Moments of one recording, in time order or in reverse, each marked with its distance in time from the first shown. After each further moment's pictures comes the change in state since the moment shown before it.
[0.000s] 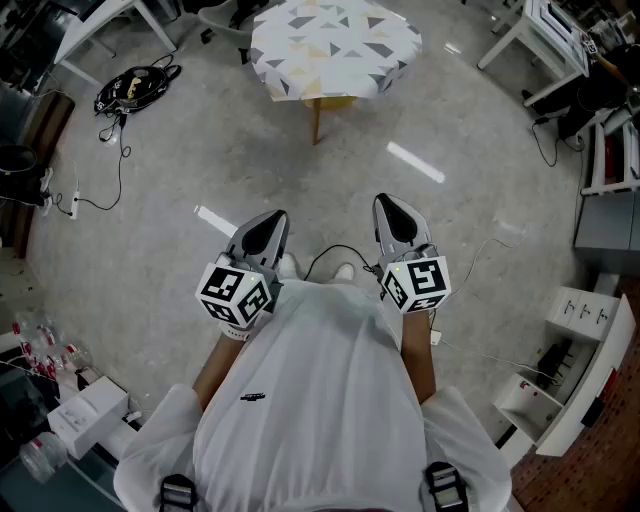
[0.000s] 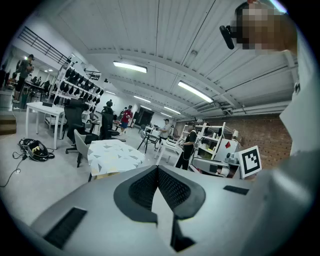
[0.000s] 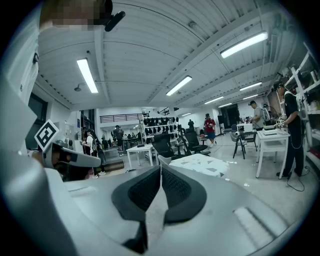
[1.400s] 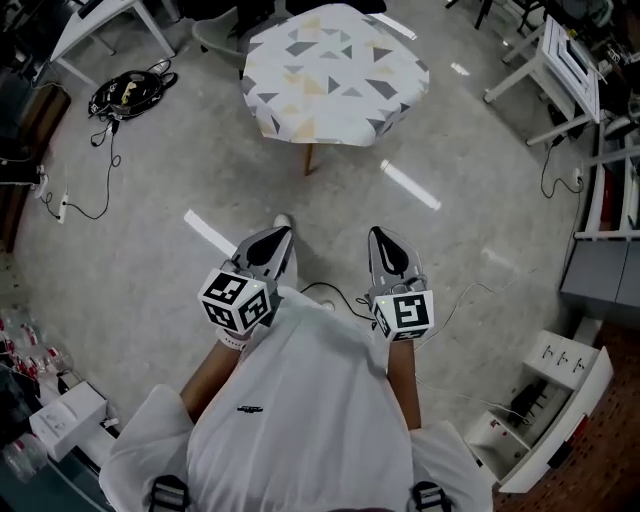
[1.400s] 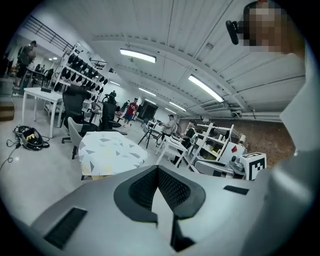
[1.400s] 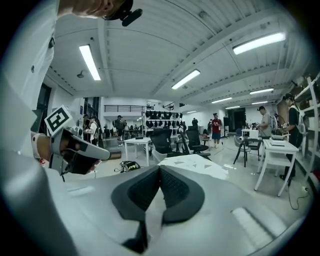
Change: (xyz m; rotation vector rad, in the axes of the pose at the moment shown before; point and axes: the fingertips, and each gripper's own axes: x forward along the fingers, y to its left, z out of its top) left arm 0.160 0.055 0.021 -0.102 0.046 0.010; right arm 0.111 -0.103 -0.002 -0.141 0.057 0.036
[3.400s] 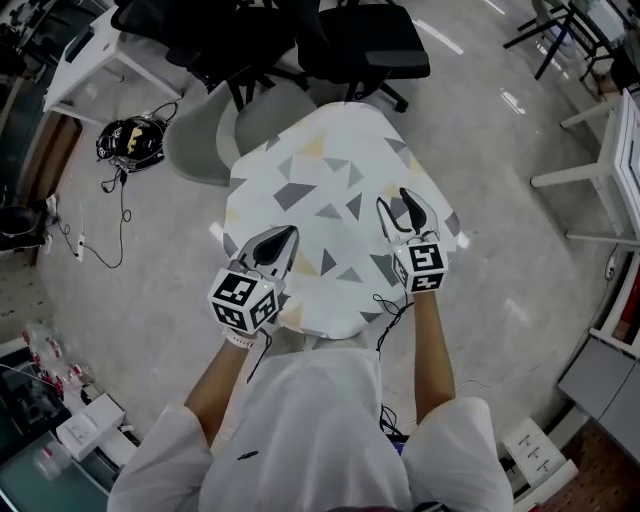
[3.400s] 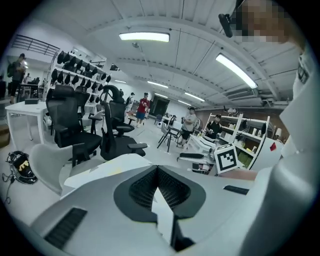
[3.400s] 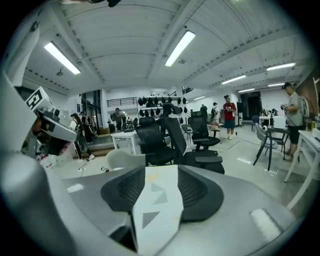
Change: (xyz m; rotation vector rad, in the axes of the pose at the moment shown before) left arm 0.453 0.281 0.286 0.074 0.068 0.182; right arm 0.585 -0.389 0.036 0.027 0.122 0.142
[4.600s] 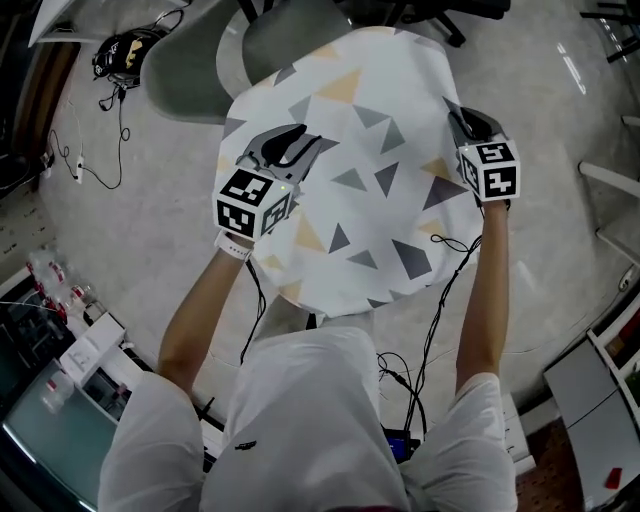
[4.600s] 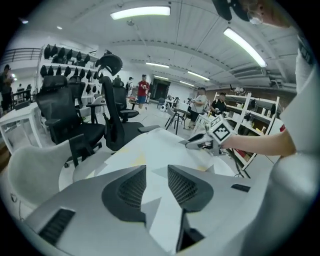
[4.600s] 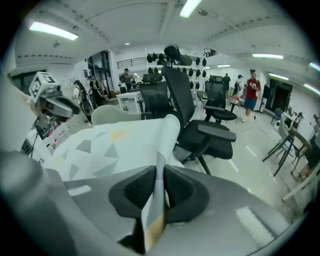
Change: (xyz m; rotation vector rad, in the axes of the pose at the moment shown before) left arm 0.149 0.129 -0.038 0.090 0.188 0.057; right arm 0.167 -0.137 -0.104 -0.166 0.452 0.130
